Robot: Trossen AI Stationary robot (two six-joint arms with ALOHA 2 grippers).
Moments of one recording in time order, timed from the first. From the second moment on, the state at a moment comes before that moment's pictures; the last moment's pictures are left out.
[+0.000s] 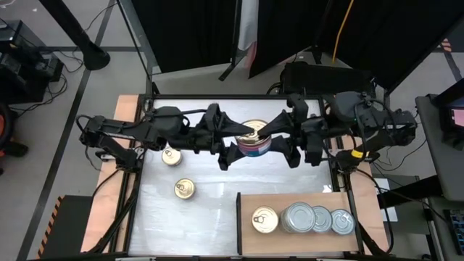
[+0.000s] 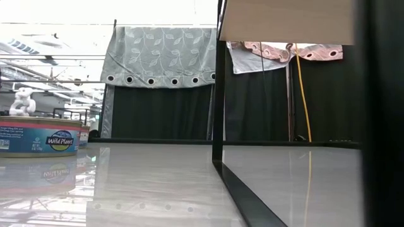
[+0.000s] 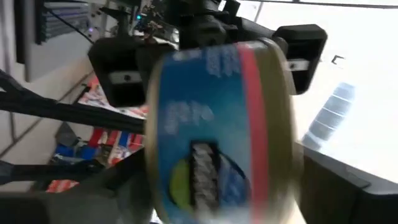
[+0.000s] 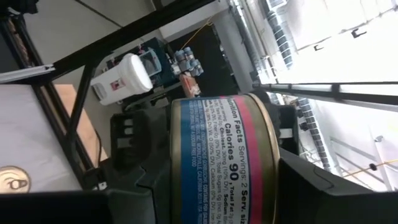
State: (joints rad) left arm -0.19 1.58 1.74 0.10 -0.05 -1.87; right arm 0.21 1.36 1.78 -0.36 -0.02 -1.13
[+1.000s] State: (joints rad) left arm -0.22 1.58 1.74 0.09 -0.01 -1.77; right arm 0.32 1.35 1.78 -0.42 0.17 -1.18
